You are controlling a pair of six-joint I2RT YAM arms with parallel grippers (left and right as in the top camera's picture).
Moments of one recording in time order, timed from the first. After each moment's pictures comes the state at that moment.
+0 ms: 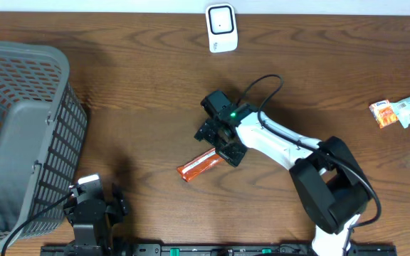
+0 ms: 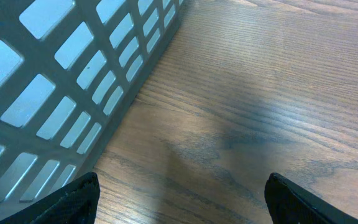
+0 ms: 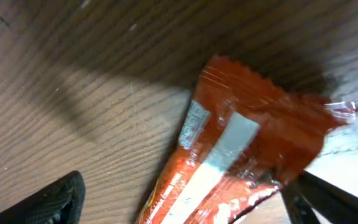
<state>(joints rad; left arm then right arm) -0.05 0.01 0.29 -0.99 -0.32 -0.15 0.67 1.97 1.26 -0.69 -0.19 1.31</state>
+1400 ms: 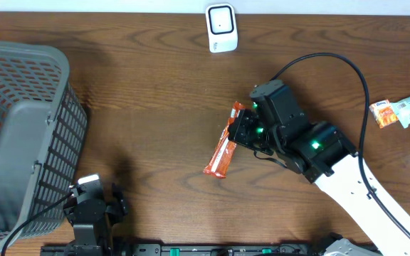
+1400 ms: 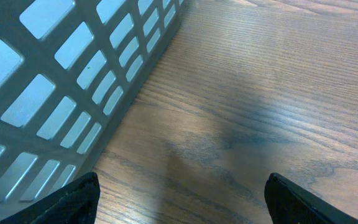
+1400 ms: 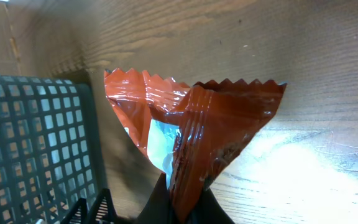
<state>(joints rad) -0.05 0.01 0.29 -0.99 -0.32 -0.15 0.63 1.31 1.25 -0.84 -0.17 0.99</state>
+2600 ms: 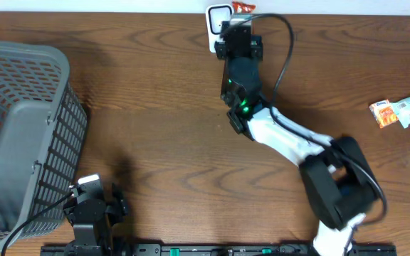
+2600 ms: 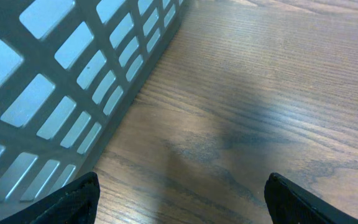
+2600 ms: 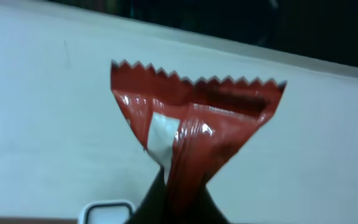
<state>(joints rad) -0.05 0.01 0.29 -0.99 -0.32 -0.15 0.57 1.98 1.23 0.99 0.66 -0.33</state>
